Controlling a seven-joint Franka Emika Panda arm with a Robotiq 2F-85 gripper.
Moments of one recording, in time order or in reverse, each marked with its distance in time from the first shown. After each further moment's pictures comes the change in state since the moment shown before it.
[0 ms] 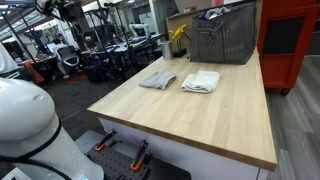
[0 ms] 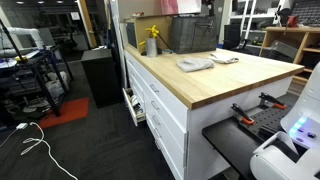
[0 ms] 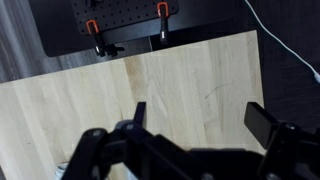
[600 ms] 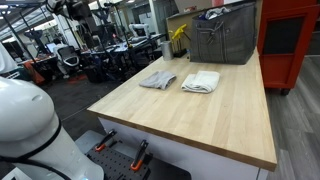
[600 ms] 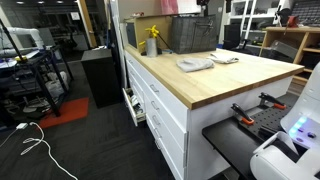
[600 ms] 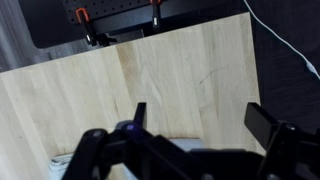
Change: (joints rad) arm -0.014 0.077 -0.019 0.048 -0.006 0.057 0.003
